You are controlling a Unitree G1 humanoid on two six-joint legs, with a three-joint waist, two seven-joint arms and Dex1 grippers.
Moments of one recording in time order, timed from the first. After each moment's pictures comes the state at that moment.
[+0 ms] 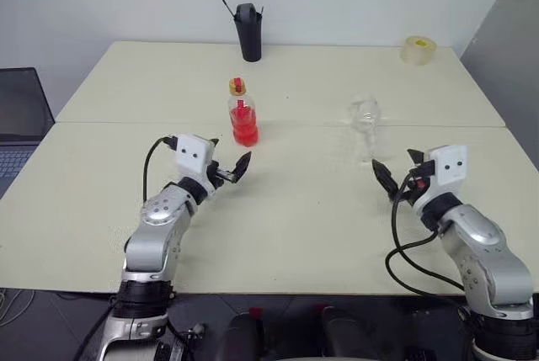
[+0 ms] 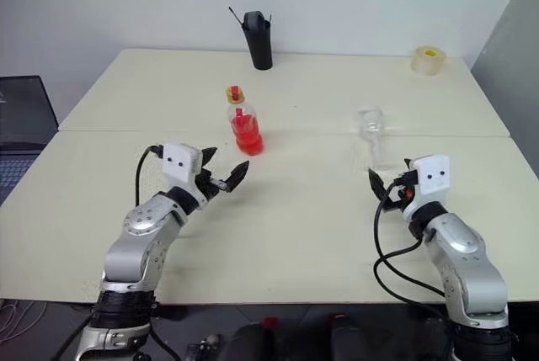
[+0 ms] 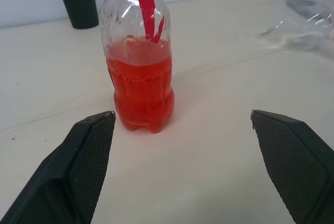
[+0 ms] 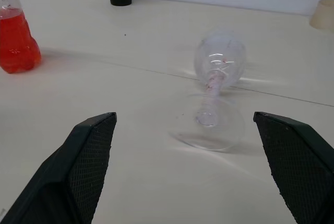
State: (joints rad) left arm -0.33 0.32 0.05 -0.05 -0.21 0.34 -0.38; right arm -0.11 -0.38 -0.15 -0.45 0.33 0.56 0.28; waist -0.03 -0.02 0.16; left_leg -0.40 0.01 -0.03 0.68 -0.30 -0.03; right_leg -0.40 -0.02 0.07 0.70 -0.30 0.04
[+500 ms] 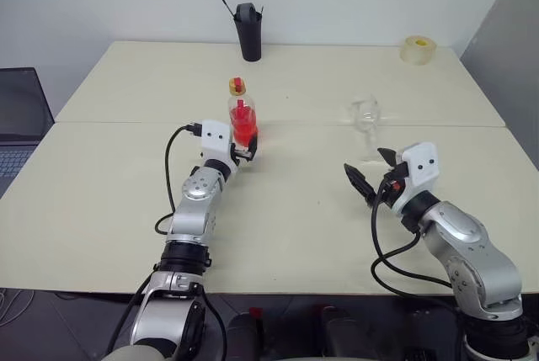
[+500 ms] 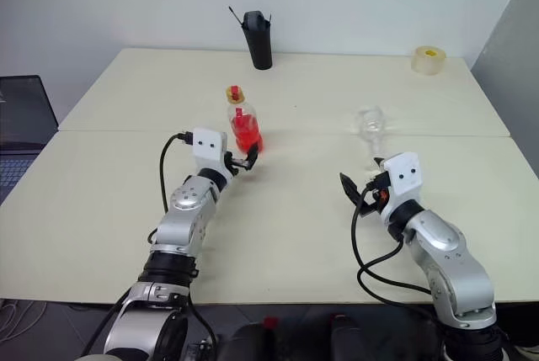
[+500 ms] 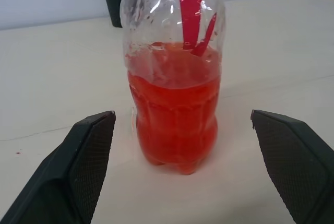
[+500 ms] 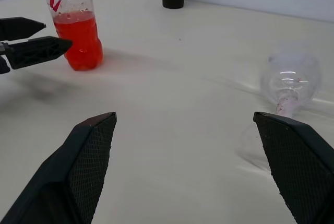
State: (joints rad) left arm -0.56 0.19 0.05 0.36 -0.07 0.13 -0.16; right arm -0.14 -0.38 -0.04 -0.55 0.34 0.64 0.30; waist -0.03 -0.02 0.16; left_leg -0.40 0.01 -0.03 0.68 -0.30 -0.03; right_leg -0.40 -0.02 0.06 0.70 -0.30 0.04
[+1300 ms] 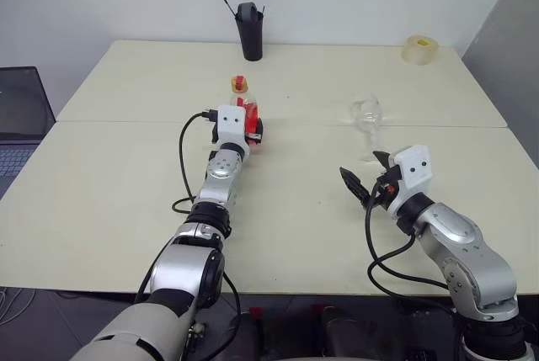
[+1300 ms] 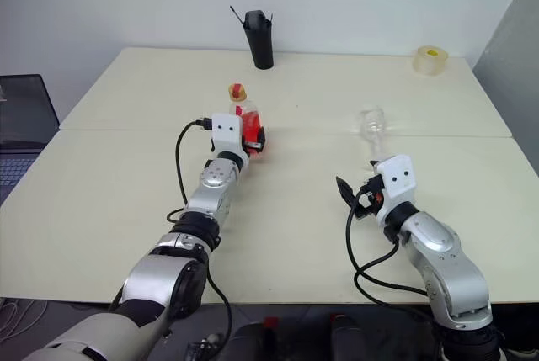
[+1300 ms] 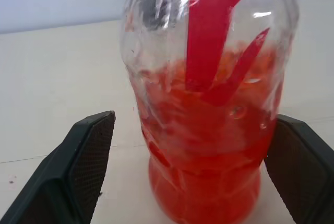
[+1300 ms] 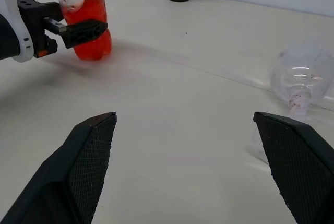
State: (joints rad) left arm -0.92 0.13 0.07 1.02 0.00 -0.19 0.02; right arm -0.14 -0.38 -0.02 -0.55 0.31 0.64 0.30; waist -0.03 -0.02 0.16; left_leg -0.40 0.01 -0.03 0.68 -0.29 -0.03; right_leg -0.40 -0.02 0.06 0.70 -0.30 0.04
